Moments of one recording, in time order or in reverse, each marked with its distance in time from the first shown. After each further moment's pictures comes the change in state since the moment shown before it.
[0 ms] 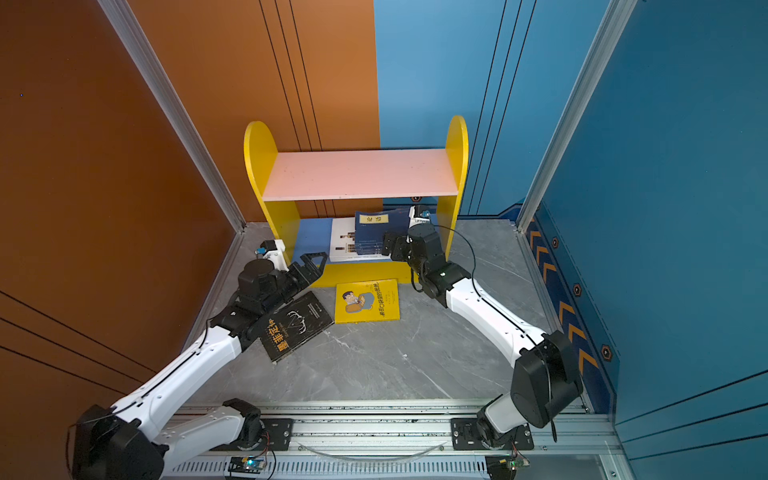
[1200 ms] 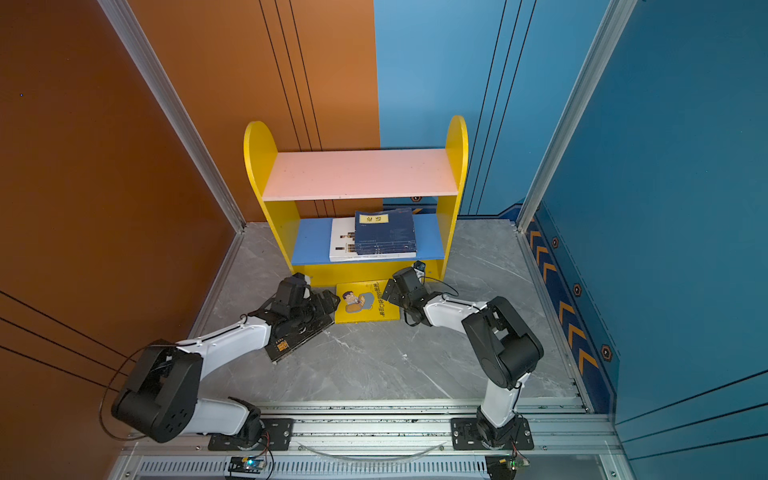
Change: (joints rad) left arm -0.007 0.367 -0.135 0.021 0.068 0.087; right arm 0.019 0.301 -0.263 0.098 -0.035 0.385
